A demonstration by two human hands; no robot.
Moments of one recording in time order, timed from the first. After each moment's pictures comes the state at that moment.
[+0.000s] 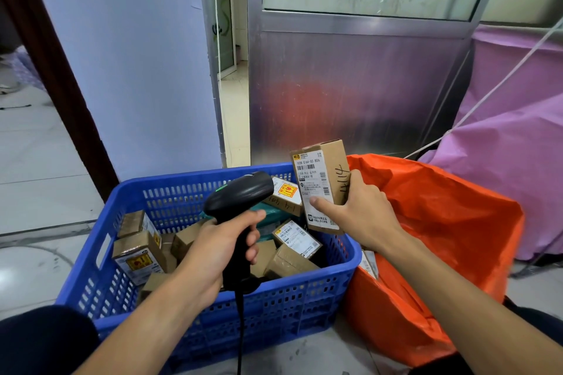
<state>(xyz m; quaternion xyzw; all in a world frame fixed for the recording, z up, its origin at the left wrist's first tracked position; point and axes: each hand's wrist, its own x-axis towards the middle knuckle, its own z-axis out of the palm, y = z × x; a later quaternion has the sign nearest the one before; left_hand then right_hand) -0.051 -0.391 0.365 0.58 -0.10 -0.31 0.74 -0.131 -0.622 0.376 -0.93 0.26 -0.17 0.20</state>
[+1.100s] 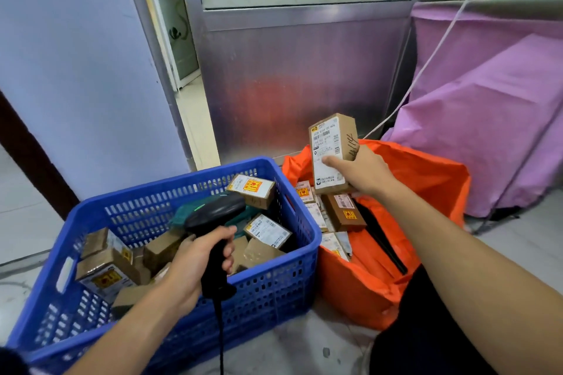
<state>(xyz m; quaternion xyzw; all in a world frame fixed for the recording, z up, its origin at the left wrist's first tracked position) -0.068 -0.429 0.325 0.63 -0.11 -0.34 0.69 -0.172 -0.735 0.380 -0.83 0.37 -0.19 0.37</state>
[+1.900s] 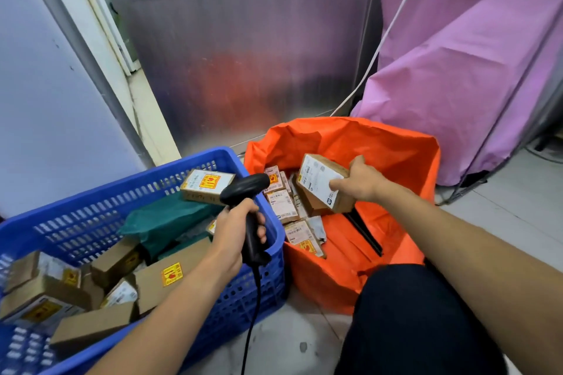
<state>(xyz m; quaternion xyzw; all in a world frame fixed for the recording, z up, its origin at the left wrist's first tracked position) -0.077 -0.594 0.290 0.64 -0.07 -0.37 0.67 -0.196 -0.849 0.295 -0.82 0.47 -0.02 0.32</state>
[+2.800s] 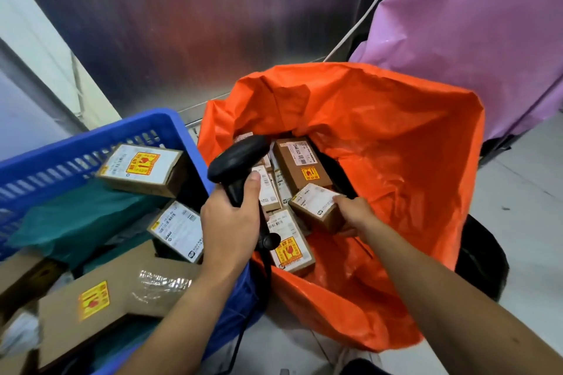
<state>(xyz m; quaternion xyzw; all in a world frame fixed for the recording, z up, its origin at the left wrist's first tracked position) -0.053 -0.708 0.192 0.79 -0.19 -0.10 0.57 -0.162 -0.925 0.051 -0.56 0.61 -0.05 0.56</state>
